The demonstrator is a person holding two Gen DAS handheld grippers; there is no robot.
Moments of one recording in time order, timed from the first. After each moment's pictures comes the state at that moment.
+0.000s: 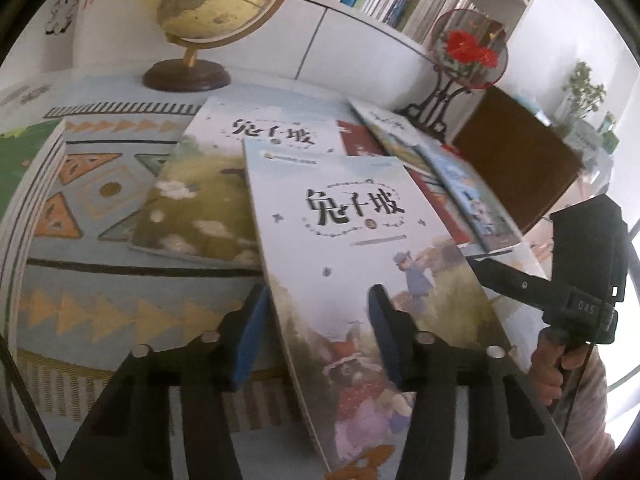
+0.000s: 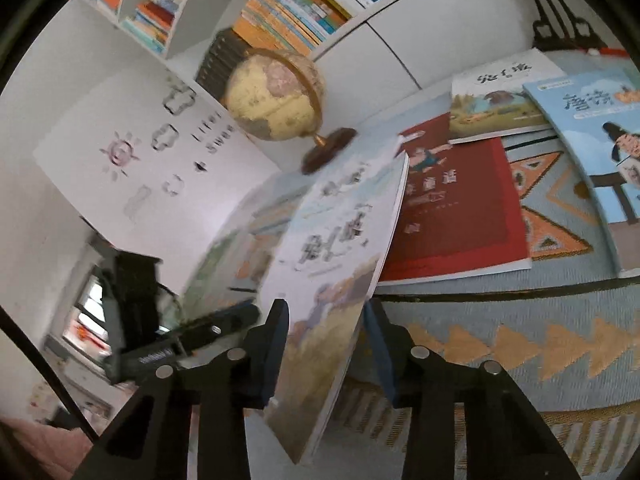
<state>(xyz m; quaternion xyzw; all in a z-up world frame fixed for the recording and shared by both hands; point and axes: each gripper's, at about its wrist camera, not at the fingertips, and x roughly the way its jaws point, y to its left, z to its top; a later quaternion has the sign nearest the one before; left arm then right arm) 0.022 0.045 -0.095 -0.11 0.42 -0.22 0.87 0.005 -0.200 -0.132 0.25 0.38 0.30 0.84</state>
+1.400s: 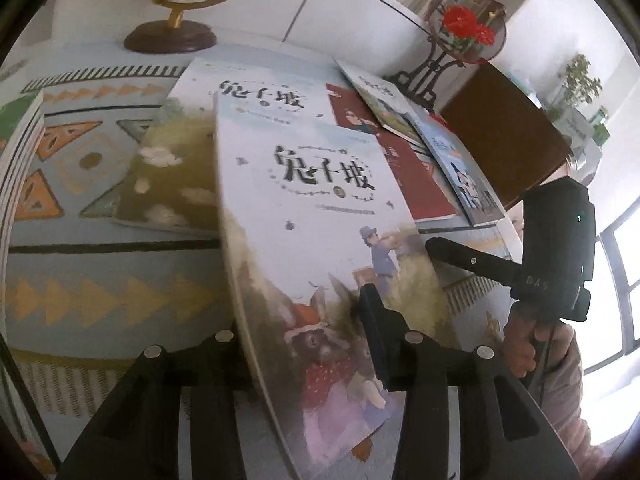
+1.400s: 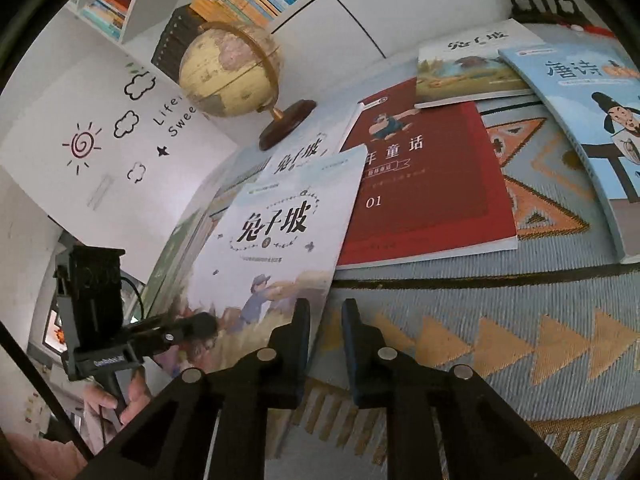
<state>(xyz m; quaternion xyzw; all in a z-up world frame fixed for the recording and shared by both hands) 0.022 0.052 -0.096 -0.12 0.49 -0.26 0.82 0.018 -0.198 -0.145 0.24 0.43 0.27 0.83</state>
